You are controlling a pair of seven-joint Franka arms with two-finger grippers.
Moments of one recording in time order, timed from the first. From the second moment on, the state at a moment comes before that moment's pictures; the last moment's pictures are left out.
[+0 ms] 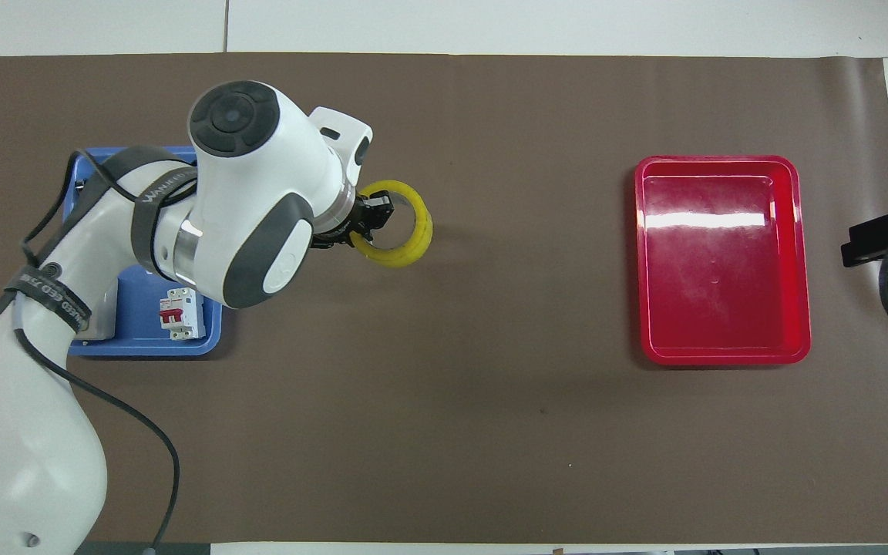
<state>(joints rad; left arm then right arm) -0.16 0.37 -0.44 -1.66 0.05 1.99 -0.84 0.05 -0.04 -0.06 -1.52 -0.03 1.40 0.01</state>
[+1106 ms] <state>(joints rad) -0.23 0.48 -0.46 -1.73 0.15 2.10 -1.03 0.05 -0.04 -0.06 -1.52 -0.03 1.40 0.01</state>
